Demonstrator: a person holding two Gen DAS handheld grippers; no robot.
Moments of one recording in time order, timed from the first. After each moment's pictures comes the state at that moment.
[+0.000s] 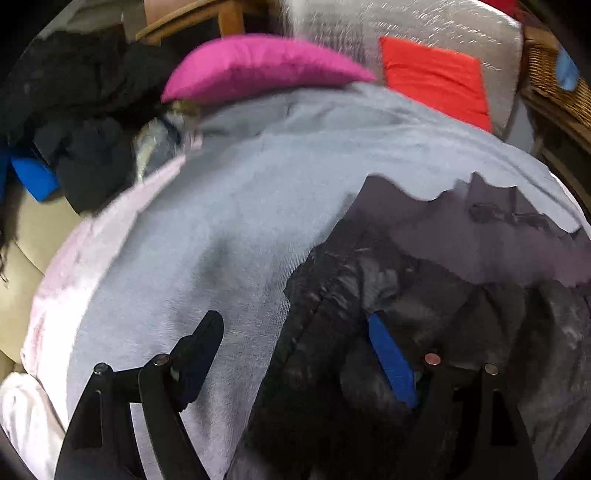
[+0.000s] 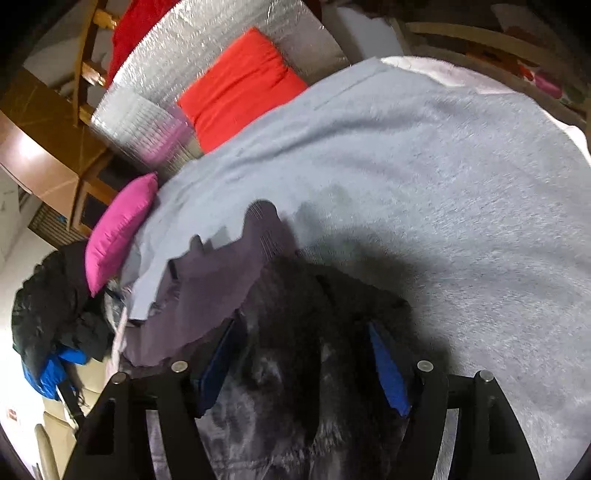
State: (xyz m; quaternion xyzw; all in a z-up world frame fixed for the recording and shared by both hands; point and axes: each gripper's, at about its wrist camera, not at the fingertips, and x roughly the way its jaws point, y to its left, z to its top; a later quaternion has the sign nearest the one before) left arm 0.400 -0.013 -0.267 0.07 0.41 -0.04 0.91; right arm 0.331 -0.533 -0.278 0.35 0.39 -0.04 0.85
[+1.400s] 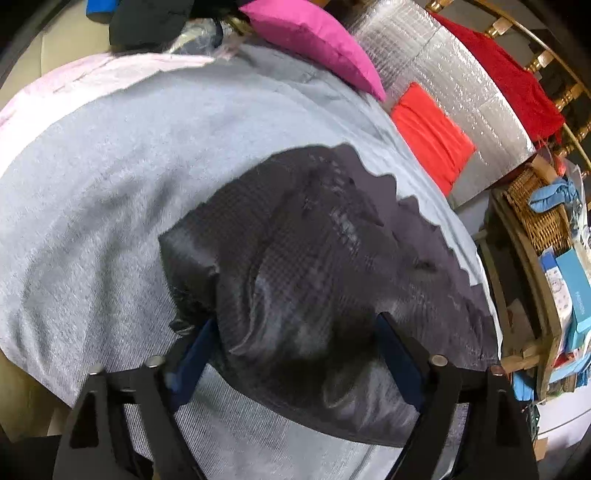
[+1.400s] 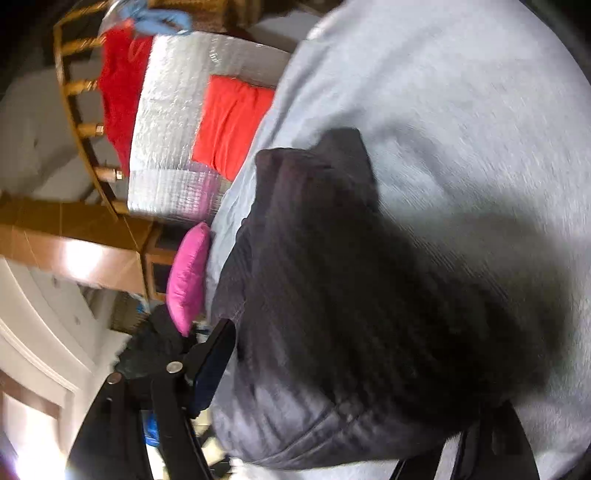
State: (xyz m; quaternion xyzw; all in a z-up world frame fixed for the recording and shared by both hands) left arm 0.312 0.028 -0.287 -0.25 0.46 -0.11 0.85; right arm 0.204 -0.471 -0.339 0.57 0.28 0.00 0.78
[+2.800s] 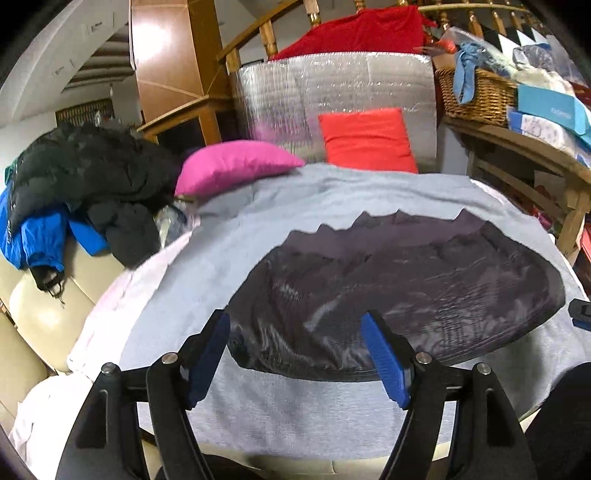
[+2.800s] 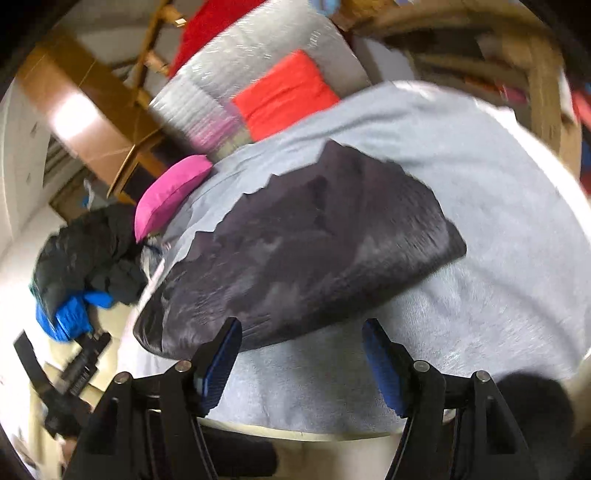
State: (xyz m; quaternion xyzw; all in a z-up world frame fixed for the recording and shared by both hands) left arm 0.182 -0.051 -0.160 0.11 0.28 -0.09 0.95; right arm 0.123 -0.399 -0.229 0.30 0.35 -0.03 0.89
